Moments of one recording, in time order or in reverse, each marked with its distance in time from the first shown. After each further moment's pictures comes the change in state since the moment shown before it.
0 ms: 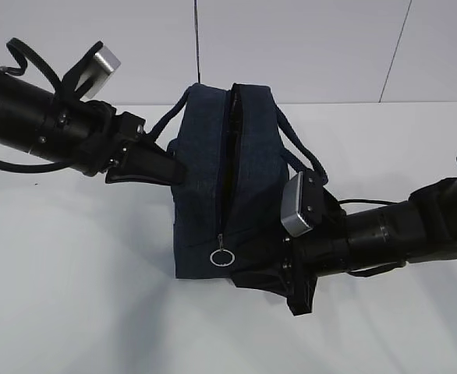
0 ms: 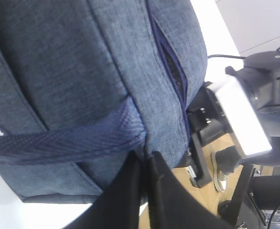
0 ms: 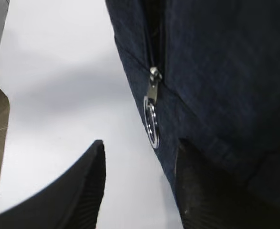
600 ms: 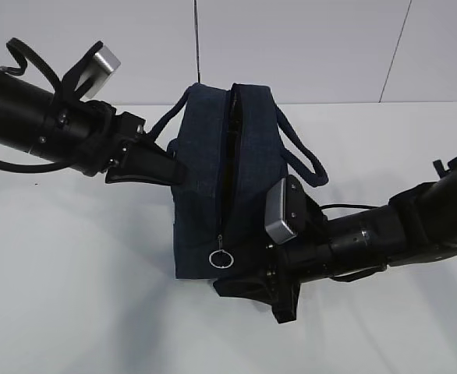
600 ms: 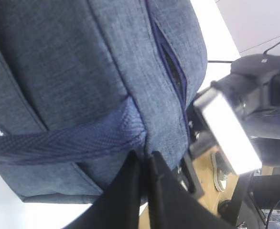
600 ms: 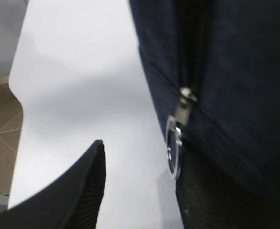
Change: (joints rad) left arm 0.000 0.000 0.000 0.000 0.002 0.000; right arm 0.042 0.050 -0.038 0.000 0.033 0.000
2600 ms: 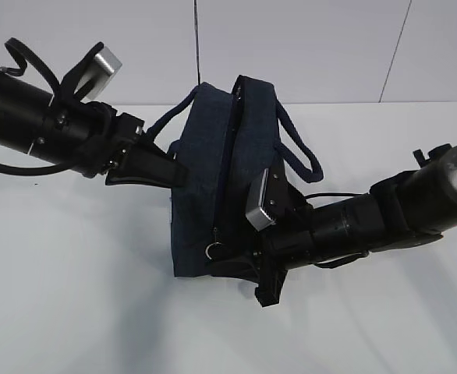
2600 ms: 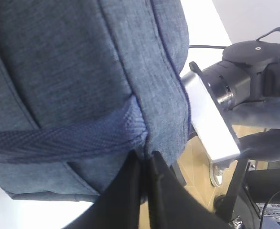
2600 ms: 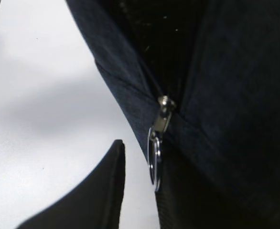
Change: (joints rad) left arm 0.000 0.000 0.000 0.003 0.024 0.000; right arm 0.038 0.019 -0.086 -0.006 -0.084 0.087
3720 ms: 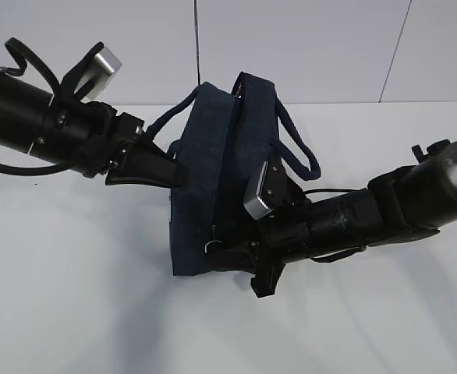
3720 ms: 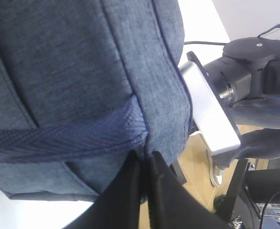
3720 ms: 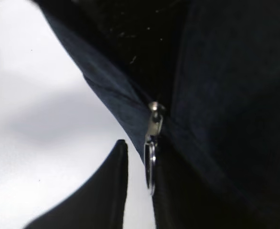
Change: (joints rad) left arm 0.000 0.000 0.000 0.000 0.000 0.000; right arm 0.000 0.000 -0.021 -0.002 -0.002 0.065
